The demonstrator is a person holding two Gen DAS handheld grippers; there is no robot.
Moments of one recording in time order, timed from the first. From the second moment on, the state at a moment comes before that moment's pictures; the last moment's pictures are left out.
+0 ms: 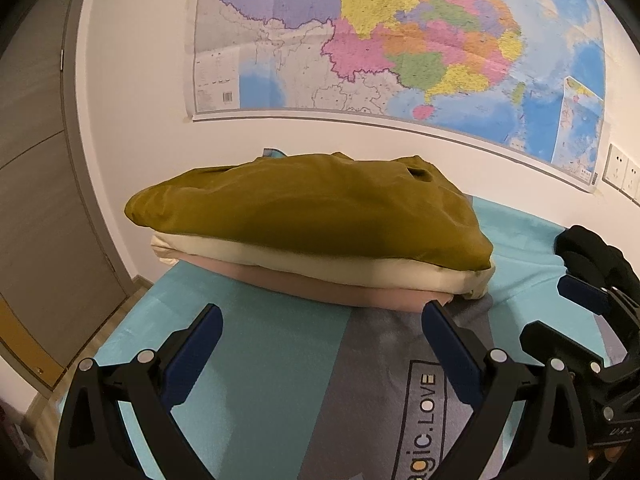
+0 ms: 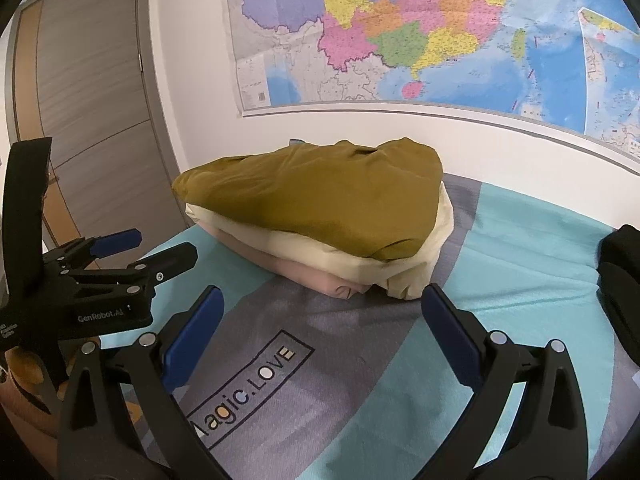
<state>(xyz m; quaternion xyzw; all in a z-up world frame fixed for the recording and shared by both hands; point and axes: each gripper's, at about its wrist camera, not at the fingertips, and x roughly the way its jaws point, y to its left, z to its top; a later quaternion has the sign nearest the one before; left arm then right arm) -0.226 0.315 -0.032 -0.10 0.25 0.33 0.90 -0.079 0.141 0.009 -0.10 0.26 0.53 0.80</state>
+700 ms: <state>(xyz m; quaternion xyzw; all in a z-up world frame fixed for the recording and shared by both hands) -0.236 0.302 -0.034 -0.09 0.25 0.34 0.90 -0.090 0.133 0.007 -0.10 0.25 0.53 0.80</state>
